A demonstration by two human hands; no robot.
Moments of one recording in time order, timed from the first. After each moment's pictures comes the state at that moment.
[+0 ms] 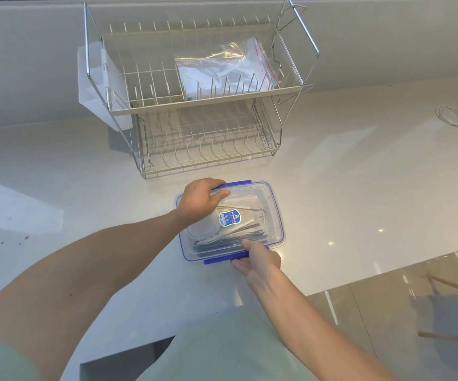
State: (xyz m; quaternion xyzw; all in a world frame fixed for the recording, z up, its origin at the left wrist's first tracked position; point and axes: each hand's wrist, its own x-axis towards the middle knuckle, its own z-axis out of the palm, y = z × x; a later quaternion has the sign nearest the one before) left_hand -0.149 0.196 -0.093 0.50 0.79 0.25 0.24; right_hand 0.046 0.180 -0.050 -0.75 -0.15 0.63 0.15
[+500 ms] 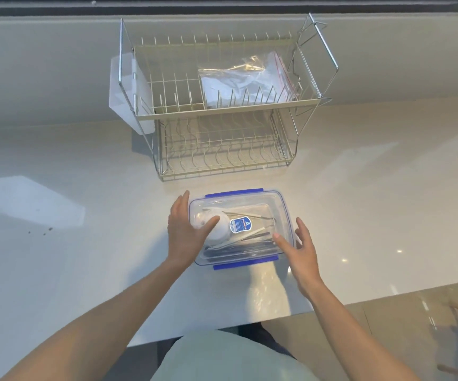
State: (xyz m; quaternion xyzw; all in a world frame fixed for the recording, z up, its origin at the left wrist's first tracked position) left_hand -0.121 0.101 -0.092 0.23 0.85 0.42 0.23; right_hand 0.117 0.234 -0.077 -0.59 -0.53 0.59 0.16
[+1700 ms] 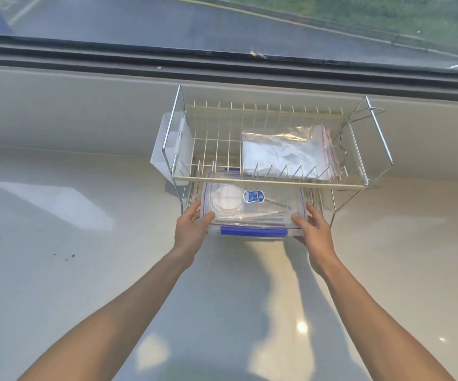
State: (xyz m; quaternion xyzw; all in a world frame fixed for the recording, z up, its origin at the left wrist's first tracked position) left_hand -0.231 0.184 -0.049 -0.01 0.74 0.60 0.31; right_hand -0.046 0.410 -0.061 -0.47 -0.55 0.66 0.18
